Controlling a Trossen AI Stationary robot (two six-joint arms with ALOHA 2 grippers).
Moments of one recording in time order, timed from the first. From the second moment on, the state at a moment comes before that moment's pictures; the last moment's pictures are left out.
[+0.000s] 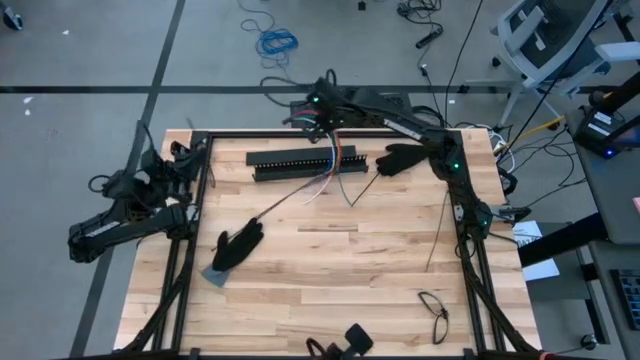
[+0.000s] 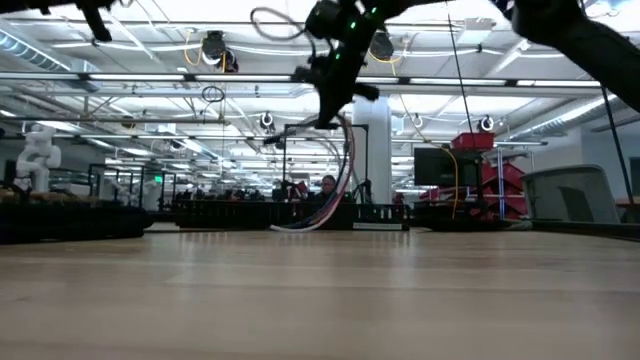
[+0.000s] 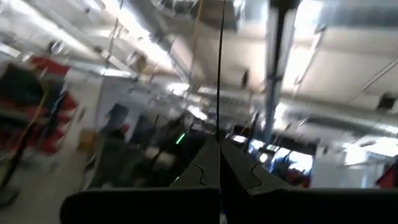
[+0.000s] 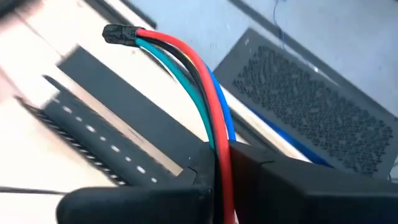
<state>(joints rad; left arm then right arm) 0.35 0.06 0.34 0.21 -0.08 -0.28 -0.47 2.21 2.34 -1.10 0.24 0.30</state>
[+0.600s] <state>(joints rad) 0.35 0.35 0.34 0.12 -0.22 -0.23 -0.20 2.01 2.35 -1.37 0.23 0.33</state>
